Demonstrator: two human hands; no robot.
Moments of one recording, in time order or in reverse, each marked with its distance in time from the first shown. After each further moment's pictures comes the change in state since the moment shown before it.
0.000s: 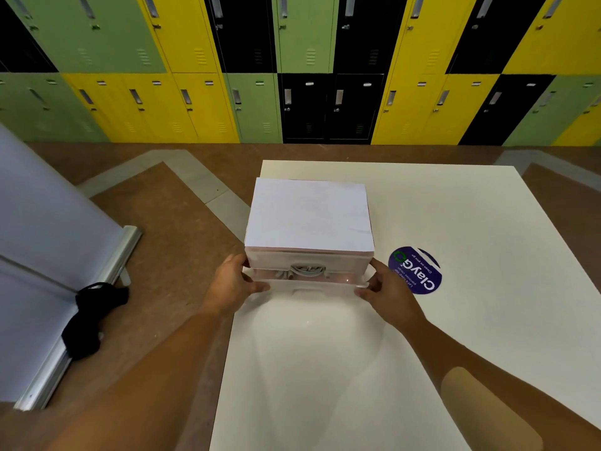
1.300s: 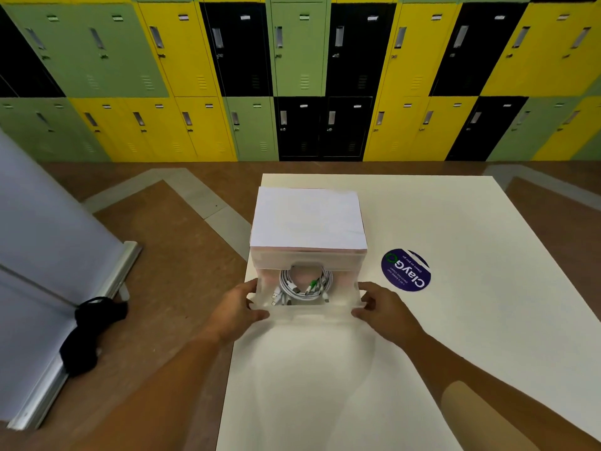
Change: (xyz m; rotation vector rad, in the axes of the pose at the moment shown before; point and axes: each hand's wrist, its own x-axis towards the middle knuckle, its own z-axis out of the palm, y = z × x) left_hand -0.056 -0.006 -0.001 0.041 -0.181 0.071; right_hand -0.051 -0.010 0.002 -0.067 -0.078 0.055
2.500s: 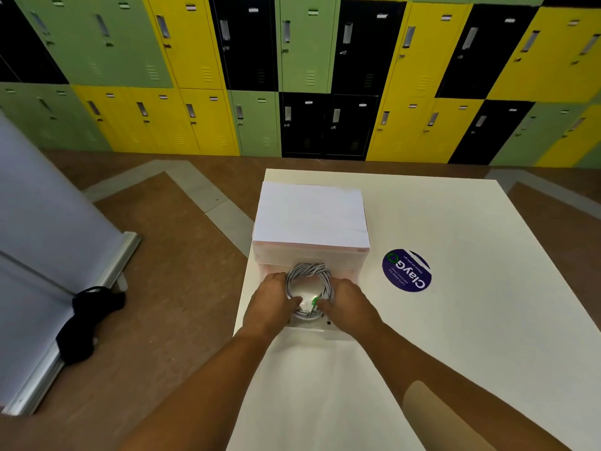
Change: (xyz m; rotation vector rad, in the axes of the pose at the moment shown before) left_hand 0.007 0.051 0.051 0.170 0.165 -0.029; right_hand 0.010 -0.058 0.047 -0.265 -0.026 -0.050
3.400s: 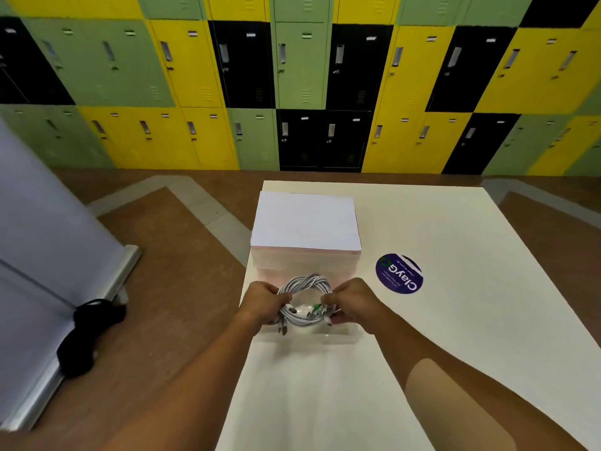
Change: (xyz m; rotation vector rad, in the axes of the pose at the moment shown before) left_hand 0.000 0.005 -0.020 -0.545 -0.123 -0.398; right_hand -0.014 -0.007 -0.039 0.735 -0.122 0.358
